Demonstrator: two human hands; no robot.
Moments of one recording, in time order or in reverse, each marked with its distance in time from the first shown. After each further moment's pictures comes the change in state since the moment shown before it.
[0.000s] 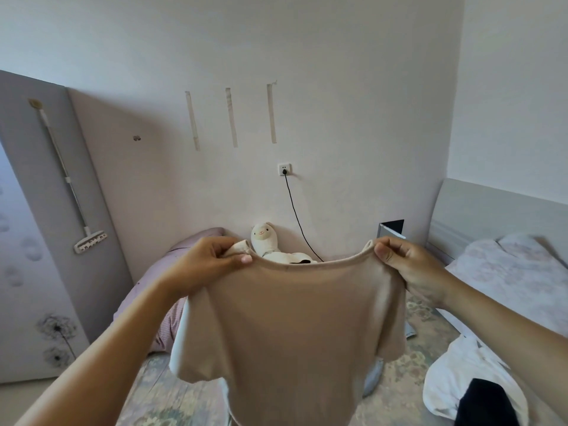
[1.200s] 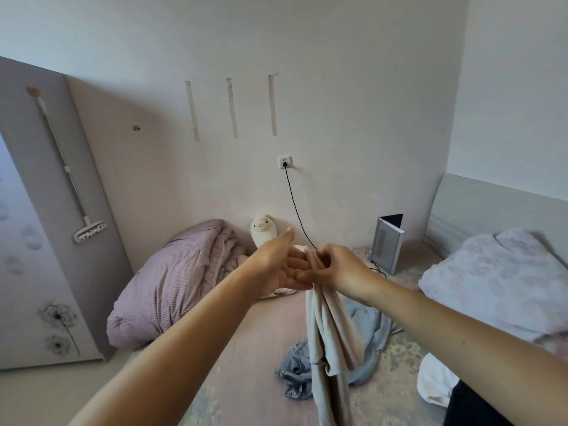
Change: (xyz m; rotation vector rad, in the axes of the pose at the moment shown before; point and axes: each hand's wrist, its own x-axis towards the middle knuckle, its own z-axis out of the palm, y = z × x) left_hand 0.026 0.048 0.099 -0.628 -0.080 -0.598; right_hand 0.013 0.001 0.096 -0.320 -0.175 0.073
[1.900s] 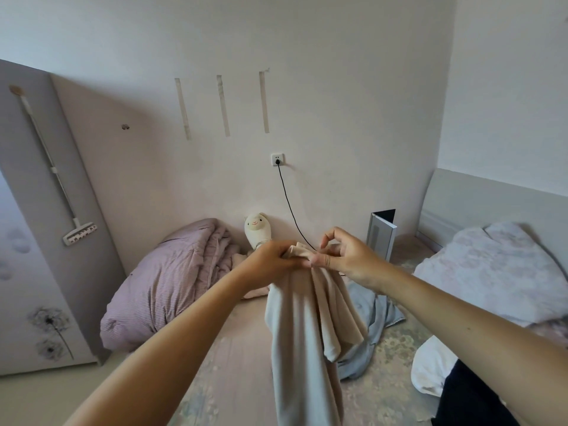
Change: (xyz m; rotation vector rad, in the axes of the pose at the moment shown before) left_hand 0.027 -0.021 -0.024 0.639 -0.129 0.594; right_hand -0.001 0.024 -0.030 0.153 0.023 -0.078
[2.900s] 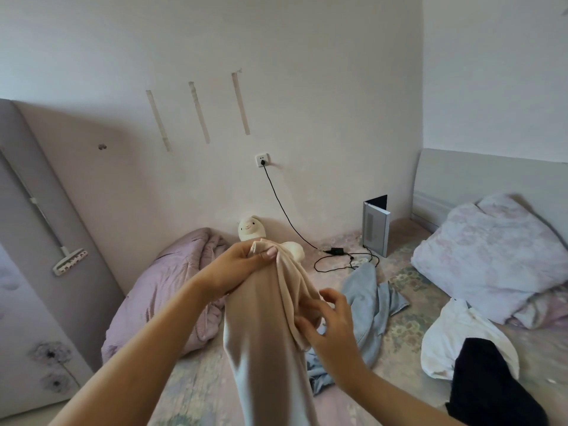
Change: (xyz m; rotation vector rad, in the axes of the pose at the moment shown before) left_hand 0.007 0.002 -0.023 -0.172 -0.024 -0.082; right_hand -0.050 0.089 0.092 -0.140 0.591 -0.055
